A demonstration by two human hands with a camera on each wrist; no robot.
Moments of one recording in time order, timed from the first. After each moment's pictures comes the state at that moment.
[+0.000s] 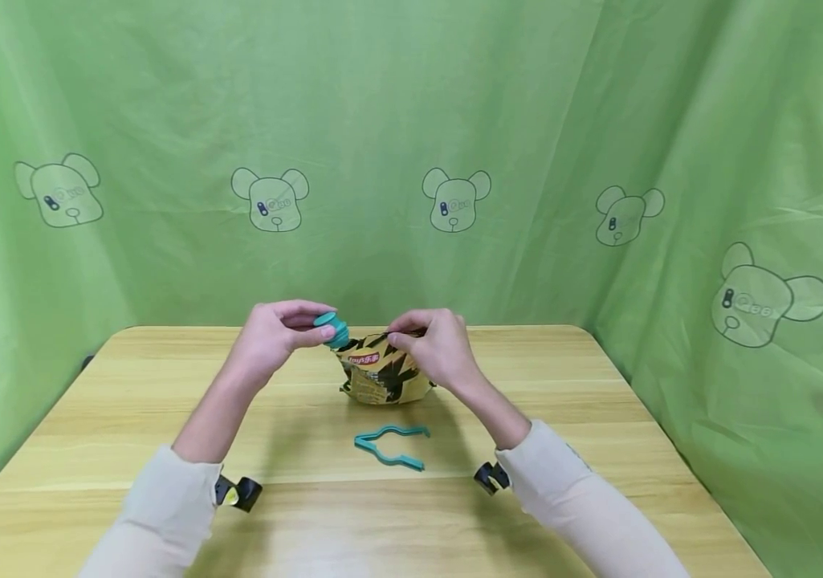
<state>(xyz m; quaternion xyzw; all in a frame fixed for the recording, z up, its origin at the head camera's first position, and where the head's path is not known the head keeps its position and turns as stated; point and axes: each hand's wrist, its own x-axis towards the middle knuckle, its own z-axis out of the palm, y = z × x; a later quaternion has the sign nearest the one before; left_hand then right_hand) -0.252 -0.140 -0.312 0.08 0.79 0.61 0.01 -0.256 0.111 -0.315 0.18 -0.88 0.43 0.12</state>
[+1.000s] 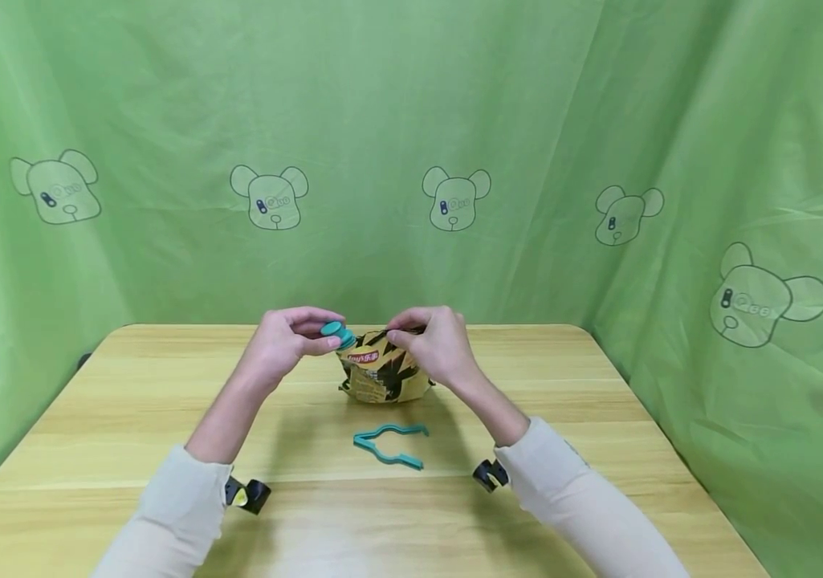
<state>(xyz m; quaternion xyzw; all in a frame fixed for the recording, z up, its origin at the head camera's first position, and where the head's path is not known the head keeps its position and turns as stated) -0.258 -0.131 -0.326 0.07 0.78 0.62 0.04 -0.255 0.108 -0.313 0.17 -0.88 0.42 0.12</state>
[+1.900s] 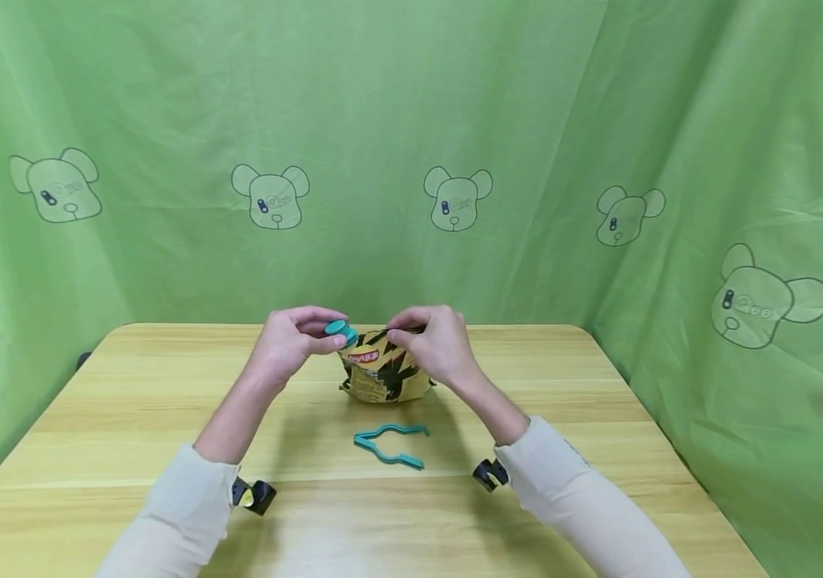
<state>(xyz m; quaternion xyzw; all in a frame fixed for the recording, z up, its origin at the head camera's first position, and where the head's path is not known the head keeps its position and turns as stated) -0.259 -0.124 -0.328 0.06 0.77 0.63 0.02 -0.257 0.106 -0.313 0.16 -0.89 0.42 0.12</state>
